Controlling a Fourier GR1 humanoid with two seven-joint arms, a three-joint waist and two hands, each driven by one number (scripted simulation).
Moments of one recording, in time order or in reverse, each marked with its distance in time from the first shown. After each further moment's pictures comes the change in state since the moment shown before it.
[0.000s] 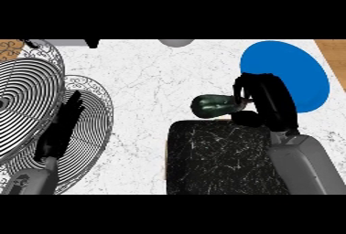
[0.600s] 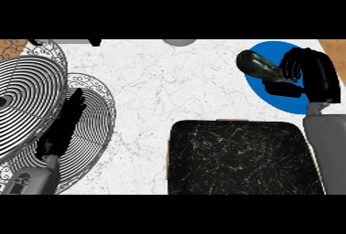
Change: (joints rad) left arm -0.010 -0.017 0.008 -0.033 -0.024 -0.009 0.040; right arm -0.118 -0.068 -0.307 0.242 -0.149 -0.040 -0.054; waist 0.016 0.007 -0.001
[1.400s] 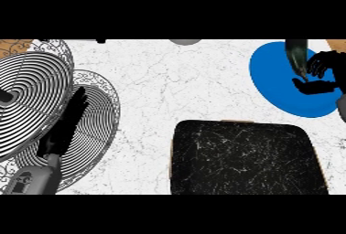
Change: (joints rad) left arm -0.008 -0.017 0.012 -0.002 -0.022 -0.038 -0.017; right arm -0.237 -0.207 -0.167 0.751 -0.036 0.072 -0.323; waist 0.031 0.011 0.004
